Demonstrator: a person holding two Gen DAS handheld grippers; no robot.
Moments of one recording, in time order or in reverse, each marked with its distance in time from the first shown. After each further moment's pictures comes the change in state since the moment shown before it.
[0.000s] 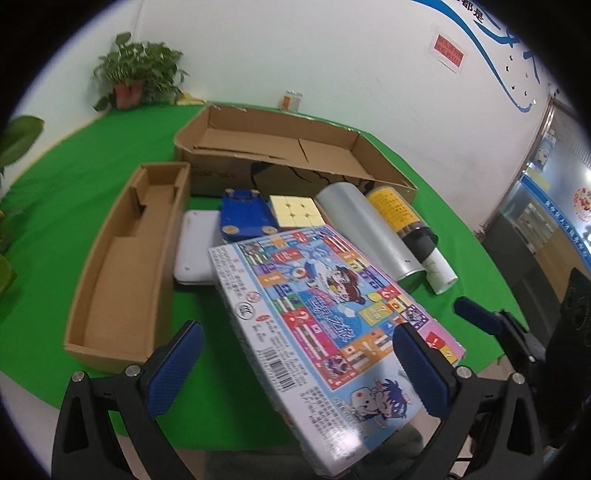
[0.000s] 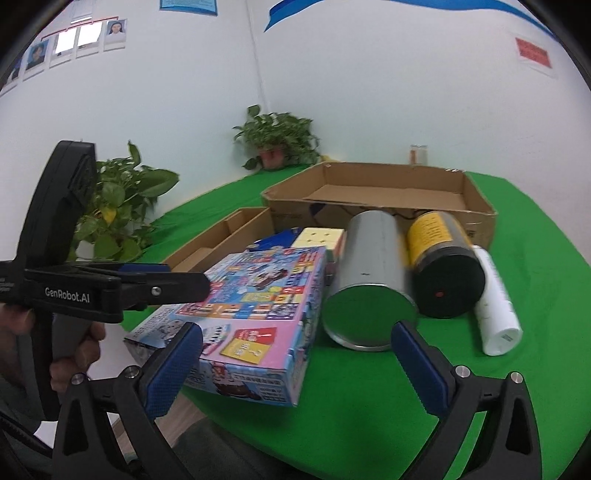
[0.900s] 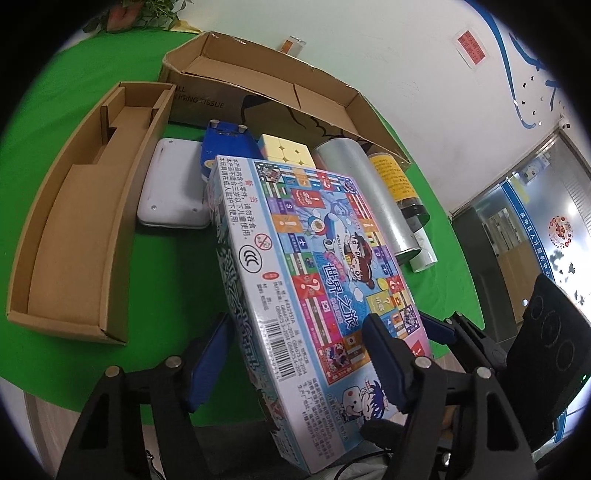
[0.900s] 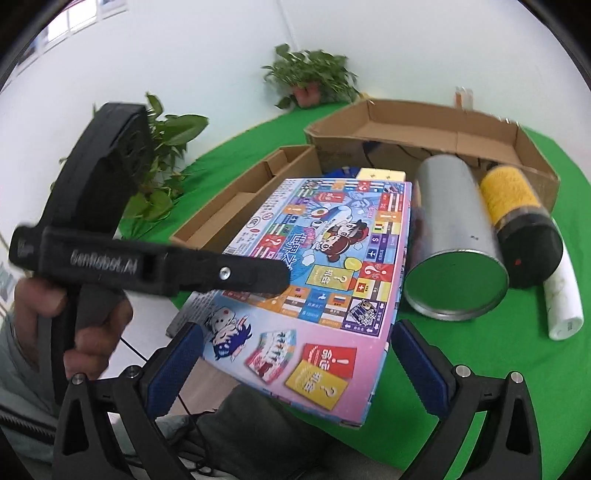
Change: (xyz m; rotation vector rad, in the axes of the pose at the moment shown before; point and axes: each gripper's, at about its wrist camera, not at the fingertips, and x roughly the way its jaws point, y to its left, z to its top) left arm 0.029 0.027 0.004 -0.155 0.217 -0.172; right arm 0.038 0.020 0.007 0.029 0.271 0.140
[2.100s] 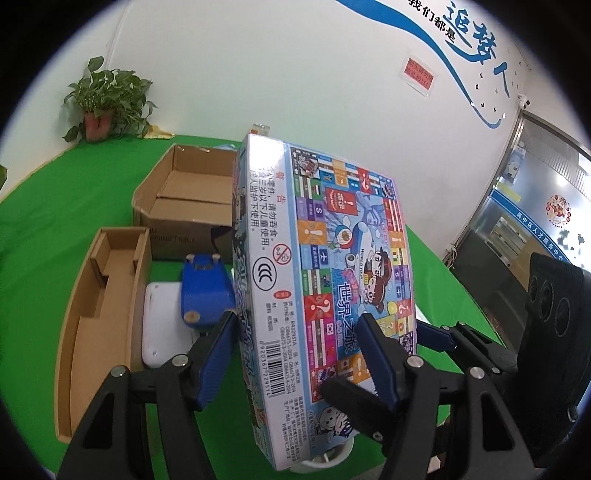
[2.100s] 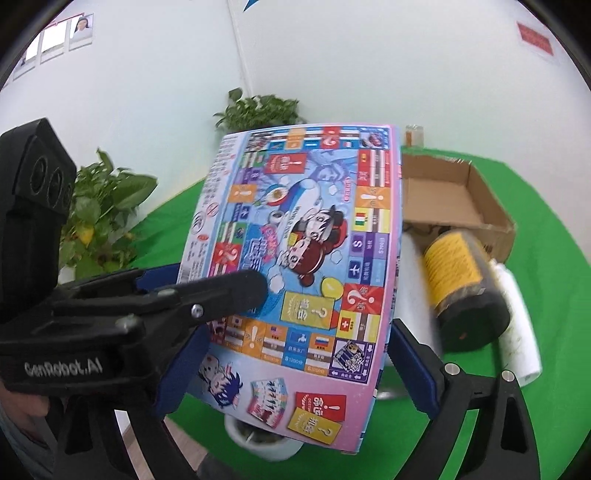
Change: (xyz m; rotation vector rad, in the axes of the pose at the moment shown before) left arm -0.031 -0.047 0.037 0.231 -0.329 0.062; right arm -0.014 -0.005 0.057 0.055 -0.200 -0.218
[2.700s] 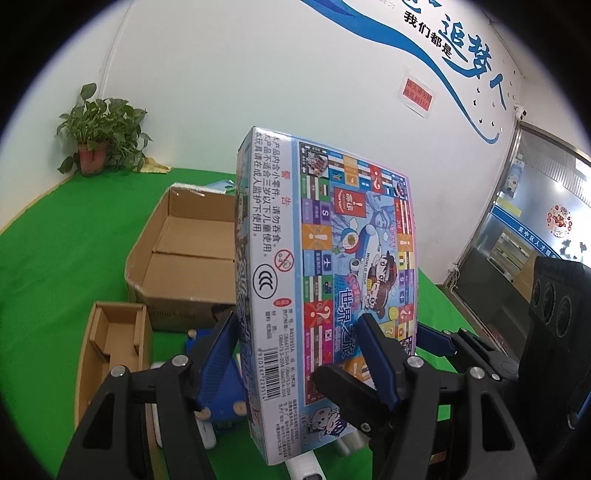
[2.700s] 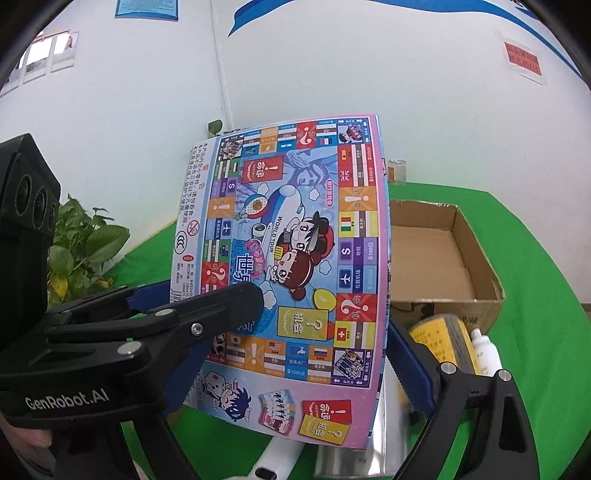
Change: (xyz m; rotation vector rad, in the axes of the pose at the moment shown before) left arm 0.019 0.008 0.067 0.033 -0.087 0.011; right arm 0.021 -0.007 0.084 0.019 -0.099 -0.066
